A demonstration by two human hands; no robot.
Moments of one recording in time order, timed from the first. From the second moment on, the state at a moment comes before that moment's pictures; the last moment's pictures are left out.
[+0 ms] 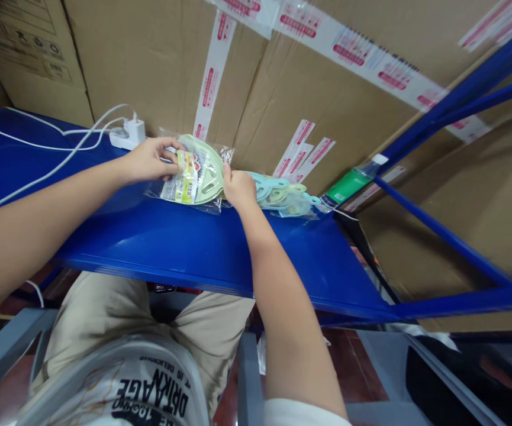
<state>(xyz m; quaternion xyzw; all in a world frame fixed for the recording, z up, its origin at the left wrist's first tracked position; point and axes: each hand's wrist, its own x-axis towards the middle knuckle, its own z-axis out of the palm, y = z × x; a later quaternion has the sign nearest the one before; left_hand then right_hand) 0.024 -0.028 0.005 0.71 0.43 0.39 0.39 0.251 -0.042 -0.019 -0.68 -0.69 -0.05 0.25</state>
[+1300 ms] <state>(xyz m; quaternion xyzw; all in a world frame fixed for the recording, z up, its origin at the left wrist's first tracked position) 0.025 -0.029 0.004 0.72 0.50 0.42 0.22 0.248 -0.040 -0.020 -0.67 -0.70 -0.02 0.25</state>
